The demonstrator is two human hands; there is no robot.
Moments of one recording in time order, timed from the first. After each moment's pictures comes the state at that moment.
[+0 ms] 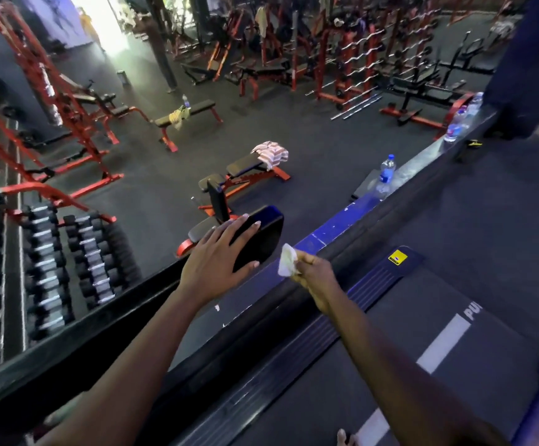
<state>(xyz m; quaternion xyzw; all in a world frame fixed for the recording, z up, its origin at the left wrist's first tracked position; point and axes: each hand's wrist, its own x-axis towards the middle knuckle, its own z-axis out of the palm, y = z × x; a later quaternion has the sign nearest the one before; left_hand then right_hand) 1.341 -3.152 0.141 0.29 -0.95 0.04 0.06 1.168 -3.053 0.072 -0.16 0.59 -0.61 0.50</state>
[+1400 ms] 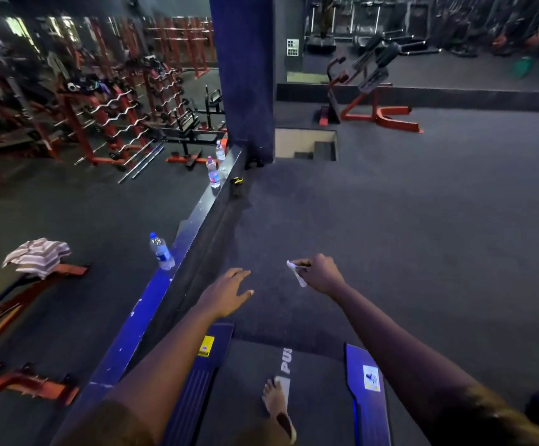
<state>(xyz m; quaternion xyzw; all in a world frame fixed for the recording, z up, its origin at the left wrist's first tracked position) 0.596 -3.010 0.037 0.04 -0.98 -0.20 -0.10 0.527 -2.797 0.089 -0.11 0.93 -0.31 0.16</state>
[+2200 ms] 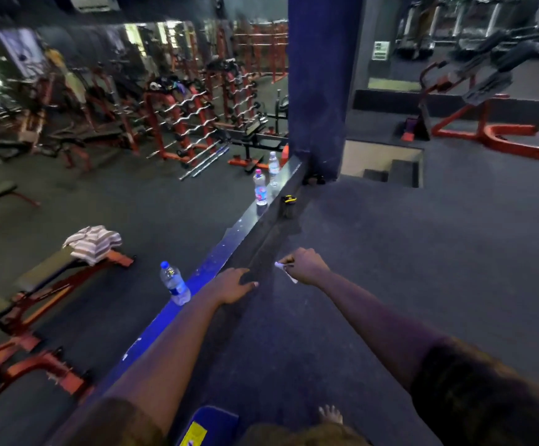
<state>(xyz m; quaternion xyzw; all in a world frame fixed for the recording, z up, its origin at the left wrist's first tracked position) 0.239 -3.170 -0.077 0.22 -0.94 -0.22 -0.14 0.121 -3.005 -0.043 -0.32 0.90 -0.22 0.21</state>
